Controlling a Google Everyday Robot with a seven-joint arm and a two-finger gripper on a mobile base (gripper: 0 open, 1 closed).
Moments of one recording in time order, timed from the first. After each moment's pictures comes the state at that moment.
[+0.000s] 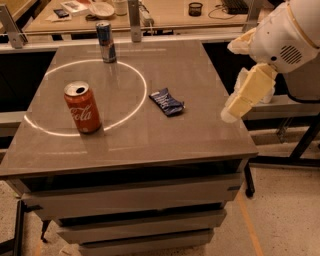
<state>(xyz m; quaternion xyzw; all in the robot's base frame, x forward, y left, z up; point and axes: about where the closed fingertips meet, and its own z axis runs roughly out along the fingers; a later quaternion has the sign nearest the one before) 0.496 -0.140 0.979 -0.59 0.74 0.10 0.29</state>
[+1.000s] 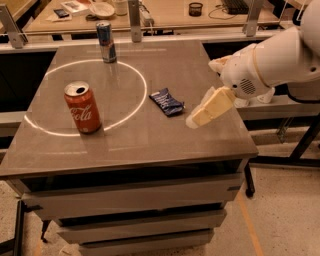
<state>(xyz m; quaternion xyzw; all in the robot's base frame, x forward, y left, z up) 0.537 -0.103 0.922 -0.52 0.75 0.15 0.38</state>
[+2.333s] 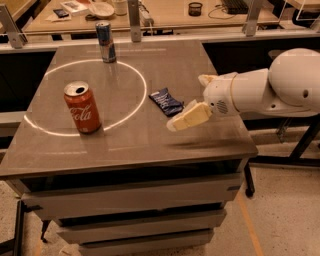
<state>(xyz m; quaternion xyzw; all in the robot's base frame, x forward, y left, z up) 0.575 -0.075 0.868 -0.45 0.75 0.19 0.45</state>
